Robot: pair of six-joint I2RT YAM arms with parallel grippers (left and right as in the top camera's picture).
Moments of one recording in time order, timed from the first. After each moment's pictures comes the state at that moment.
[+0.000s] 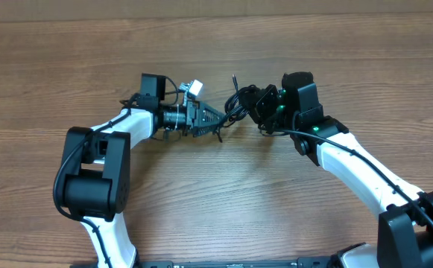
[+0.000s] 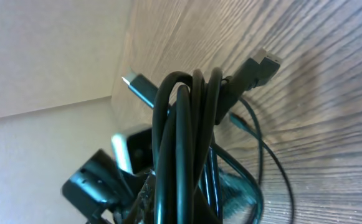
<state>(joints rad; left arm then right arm) -0.17 2.03 1.12 -0.18 1.32 -0.42 0.37 1.58 0.96 0.00 -0.39 1.33</state>
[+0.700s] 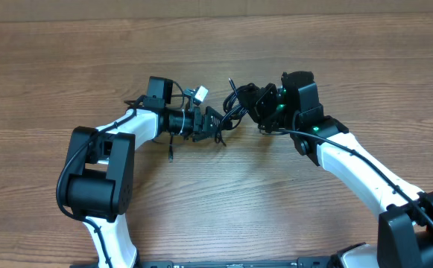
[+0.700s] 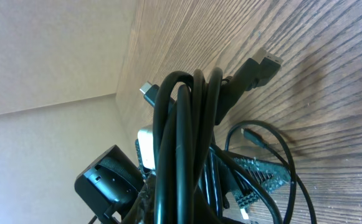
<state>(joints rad) -0.20 2.03 1.12 -0.21 1.17 -0.33 0.37 1.58 0.96 0.02 -0.41 1.33</state>
